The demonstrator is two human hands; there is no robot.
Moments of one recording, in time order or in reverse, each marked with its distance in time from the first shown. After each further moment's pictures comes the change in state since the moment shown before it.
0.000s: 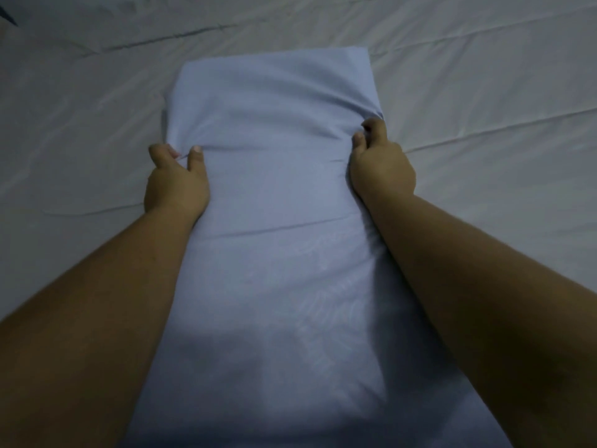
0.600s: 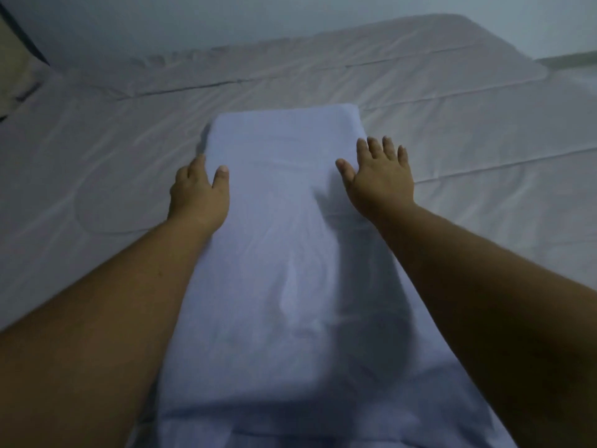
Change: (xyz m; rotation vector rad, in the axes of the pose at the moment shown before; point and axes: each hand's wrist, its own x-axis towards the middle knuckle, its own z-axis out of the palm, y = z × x) left_hand -0.028 0.025 -0.075 -0.004 -0.133 0.156; right_hand -0.034 -0.049 -0.069 -0.477 -0.002 -0.363
